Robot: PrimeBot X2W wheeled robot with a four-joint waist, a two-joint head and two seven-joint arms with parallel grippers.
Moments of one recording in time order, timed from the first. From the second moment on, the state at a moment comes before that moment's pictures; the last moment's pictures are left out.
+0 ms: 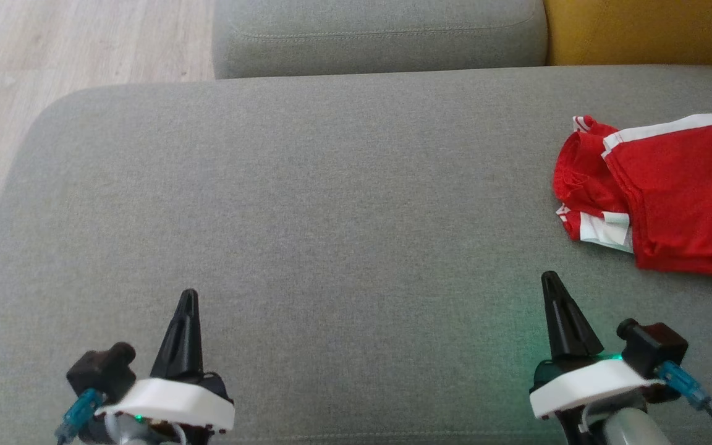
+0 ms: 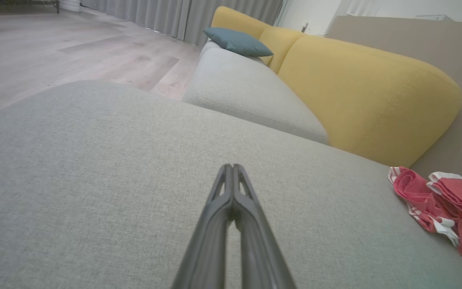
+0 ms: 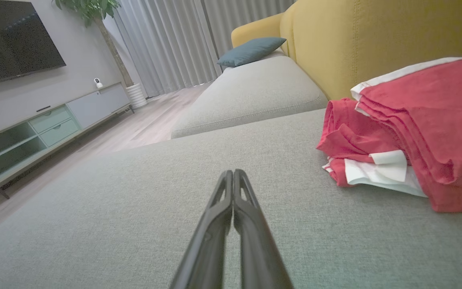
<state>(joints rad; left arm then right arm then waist) 0.07 0.04 -0.15 0.17 -0.39 -0.02 -0.24 -0.01 -0.05 0.15 0.31 0.29 0.13 -0.24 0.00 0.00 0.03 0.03</state>
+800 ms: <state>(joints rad) 0.05 0.04 -0.12 0.19 -0.63 -0.04 -0.18 -0.02 -0.05 0.12 0.30 0.56 0.13 -0.18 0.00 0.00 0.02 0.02</state>
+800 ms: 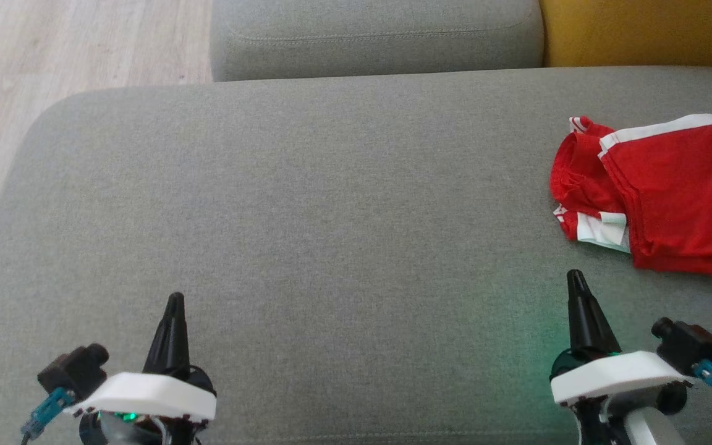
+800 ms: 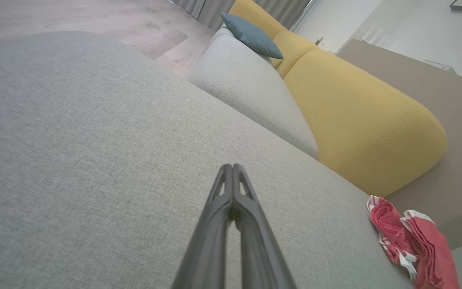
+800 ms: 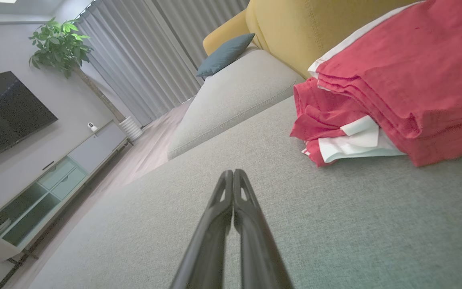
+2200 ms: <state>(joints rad) 0.01 0.05 -0.05 0.23 -1.06 -0.07 -0.07 -0.03 -0.06 0.03 0.30 1.03 0.13 -0.07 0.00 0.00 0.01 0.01</state>
